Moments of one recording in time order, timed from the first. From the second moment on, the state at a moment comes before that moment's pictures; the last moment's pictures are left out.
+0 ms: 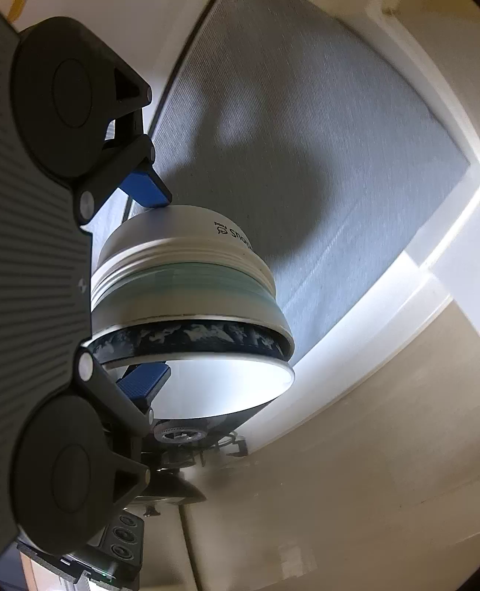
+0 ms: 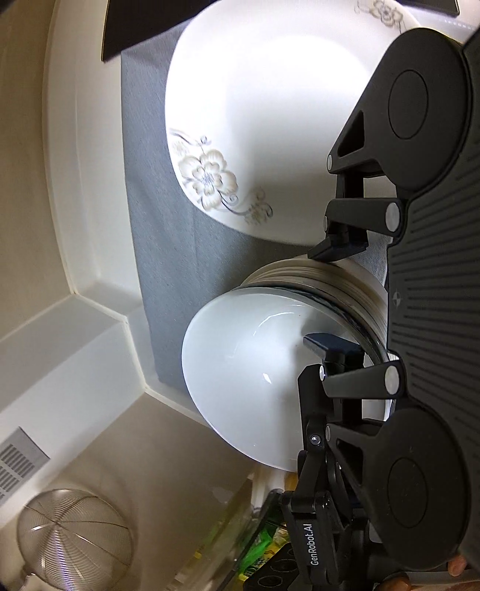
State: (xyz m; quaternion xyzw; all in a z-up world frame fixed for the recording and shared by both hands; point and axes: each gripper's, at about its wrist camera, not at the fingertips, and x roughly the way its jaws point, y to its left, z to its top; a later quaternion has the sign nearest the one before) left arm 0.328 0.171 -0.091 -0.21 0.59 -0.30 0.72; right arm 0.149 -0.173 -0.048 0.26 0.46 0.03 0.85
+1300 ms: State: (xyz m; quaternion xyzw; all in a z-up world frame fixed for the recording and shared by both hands) left arm 0.347 0.123 -0.096 -0.13 0.62 -0.38 0.67; right arm 0.098 -0.300 -0.058 0.31 0.44 -0.10 0.84
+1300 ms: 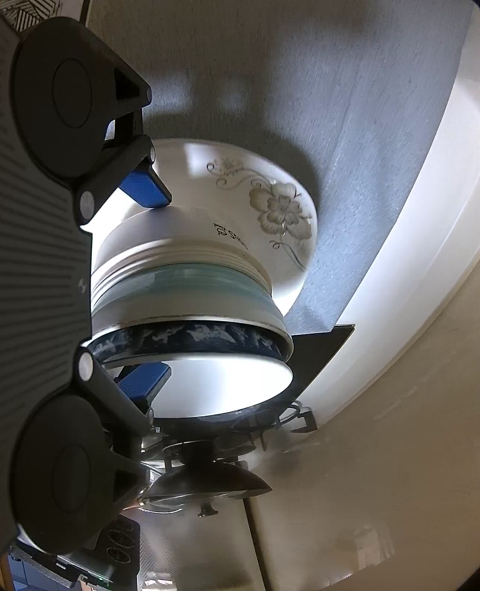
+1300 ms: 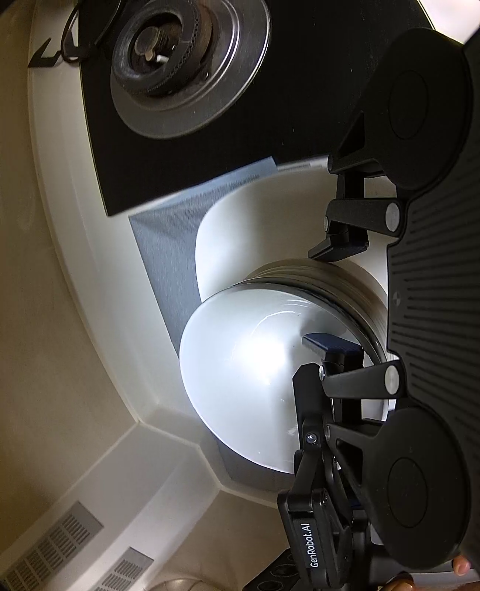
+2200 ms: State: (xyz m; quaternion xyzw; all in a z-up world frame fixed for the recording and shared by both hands) left arm 0.327 0.080 -0.085 -0.09 0.61 -0.35 0.70; right arm 0.096 -0.305 -0.064 0.29 0.44 -0.11 0.84
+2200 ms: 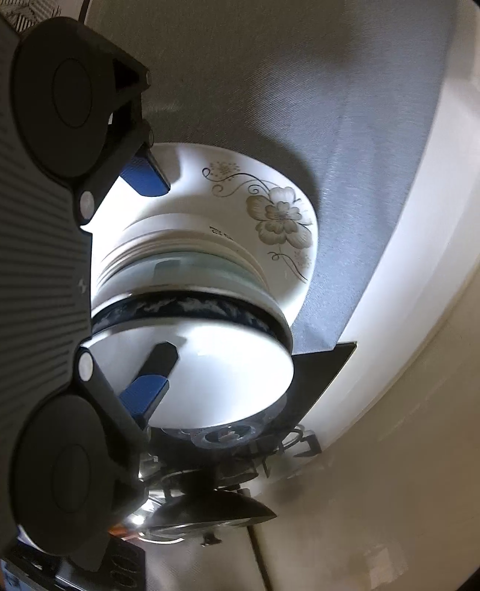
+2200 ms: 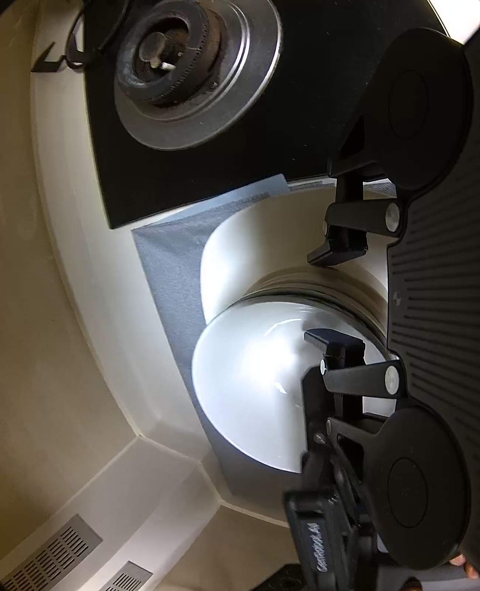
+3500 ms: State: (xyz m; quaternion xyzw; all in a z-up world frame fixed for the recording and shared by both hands) left arm 0.183 0.134 -0.014 0.17 0.42 -0.24 0.86; right arm -0.035 -0.208 -0.004 0.16 0.34 -0.20 0.90
